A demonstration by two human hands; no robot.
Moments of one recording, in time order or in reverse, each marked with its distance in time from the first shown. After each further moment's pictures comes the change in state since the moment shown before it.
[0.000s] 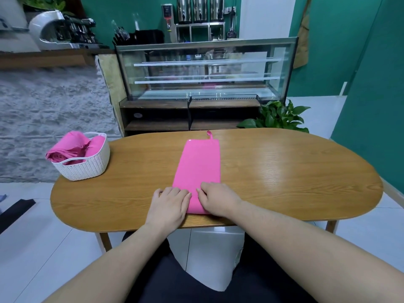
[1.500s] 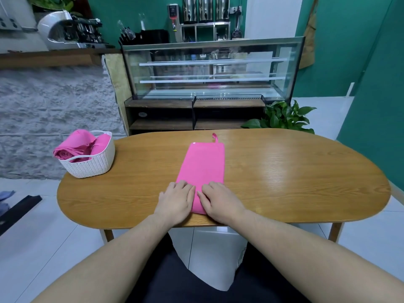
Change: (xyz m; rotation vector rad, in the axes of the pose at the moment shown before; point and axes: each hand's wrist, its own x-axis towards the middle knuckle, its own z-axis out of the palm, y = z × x) left_hand 0.021 0.005 -0.016 -0.293 -0.368 -0.191; right_hand -0.010 -0.002 0.017 0.067 0.214 -0.083
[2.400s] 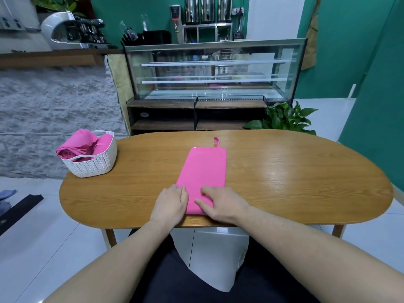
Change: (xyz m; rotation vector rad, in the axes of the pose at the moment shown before) left_hand -0.003 -0.015 0.002 -0.145 0.146 -0.060; right_hand 0.002 0.002 -0.018 0.029 -0.227 -0.054
